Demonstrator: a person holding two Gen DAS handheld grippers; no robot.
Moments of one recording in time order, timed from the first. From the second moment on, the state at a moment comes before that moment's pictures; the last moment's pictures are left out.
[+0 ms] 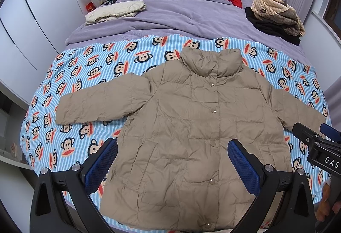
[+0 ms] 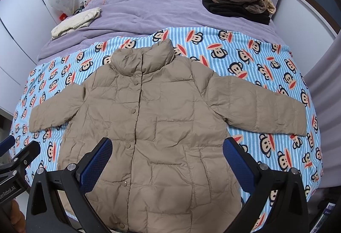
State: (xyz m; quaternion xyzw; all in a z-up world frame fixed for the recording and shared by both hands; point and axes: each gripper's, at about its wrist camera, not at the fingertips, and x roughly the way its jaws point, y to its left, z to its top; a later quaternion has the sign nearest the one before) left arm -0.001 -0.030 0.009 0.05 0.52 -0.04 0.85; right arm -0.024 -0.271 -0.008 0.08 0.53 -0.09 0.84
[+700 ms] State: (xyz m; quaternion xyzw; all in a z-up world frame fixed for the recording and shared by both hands) left arm -0.001 -0.031 0.009 0.05 0.52 -0.04 0.85; right arm -0.024 -0.270 -0.009 0.08 0.53 -0.09 0.84
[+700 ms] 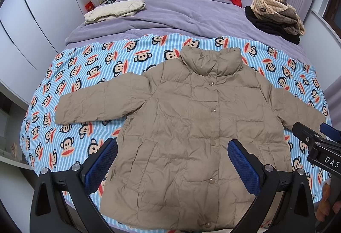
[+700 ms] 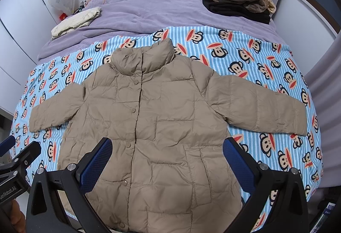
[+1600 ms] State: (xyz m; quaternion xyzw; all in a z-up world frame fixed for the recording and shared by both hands) left arm -0.003 -0.027 0.002 0.05 0.53 -0.05 0.85; right arm -0.028 -0.271 -0.014 0.09 0.53 -0.09 0.84
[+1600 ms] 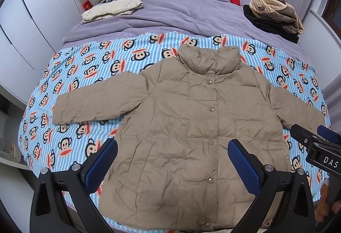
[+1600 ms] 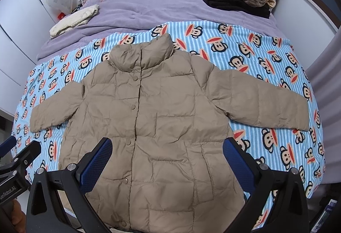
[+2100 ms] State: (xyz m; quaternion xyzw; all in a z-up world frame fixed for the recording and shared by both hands) left arm 0.029 0.039 -0.022 -0.05 0.56 -0.07 0.83; right arm -0.019 -0.265 -0.025 0.16 0.54 -0.06 0.82
